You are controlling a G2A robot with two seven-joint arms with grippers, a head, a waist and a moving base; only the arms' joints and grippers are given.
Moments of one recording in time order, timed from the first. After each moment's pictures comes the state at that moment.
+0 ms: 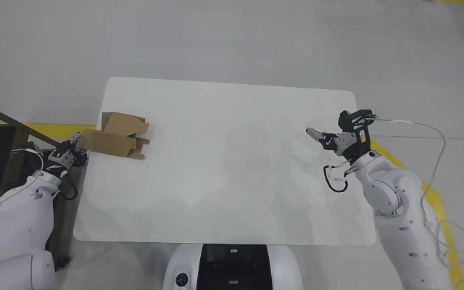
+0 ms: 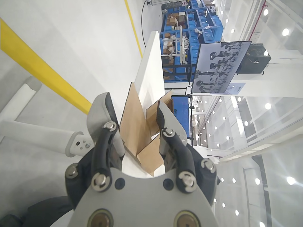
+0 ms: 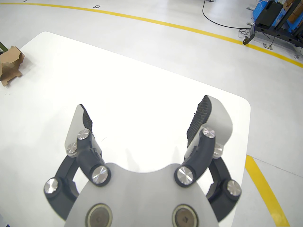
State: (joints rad) left arm 1.03 -0.87 -1.74 -0.39 -0.35 -0.65 -0.88; right arm -1.38 -1.10 1.46 -1.73 -1.02 -0.34 0.29
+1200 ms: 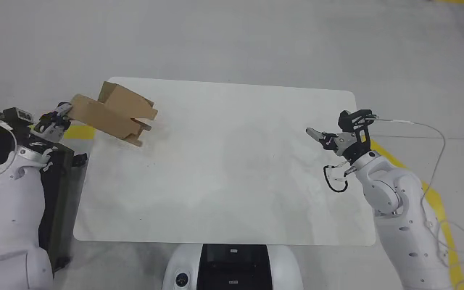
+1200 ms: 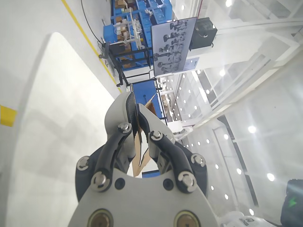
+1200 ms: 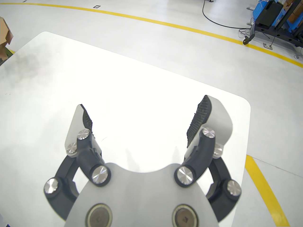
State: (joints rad) left arm 1.02 -0.86 -1.79 -0.67 -0.60 -0.60 -1.11; right arm -1.38 -1.10 1.46 -1.73 -1.02 -0.34 0.29
